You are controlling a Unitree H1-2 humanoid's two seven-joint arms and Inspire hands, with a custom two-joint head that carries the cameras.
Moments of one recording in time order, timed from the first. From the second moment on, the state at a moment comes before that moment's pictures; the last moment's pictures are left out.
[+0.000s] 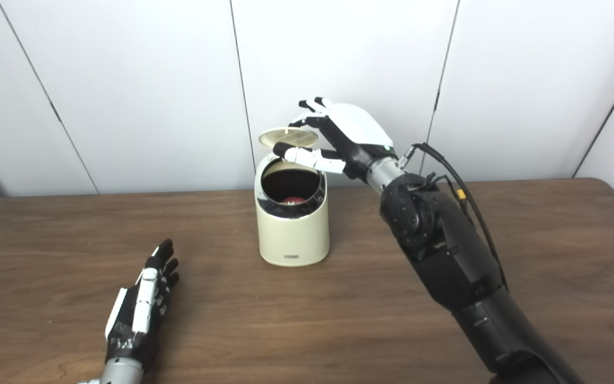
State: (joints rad) left arm -0.01 0.01 0.06 -0.15 -0.09 0.12 -0.01; right arm -0.76 -0.32 0.33 0.06 -0.65 0.19 0.22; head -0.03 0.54
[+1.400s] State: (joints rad) left arm -0.01 0.01 0.03 -0.18 -0.01 0.15 0.01; right arm -0.59 -0.34 0.43 -0.16 -0.91 0.11 0.35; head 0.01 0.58
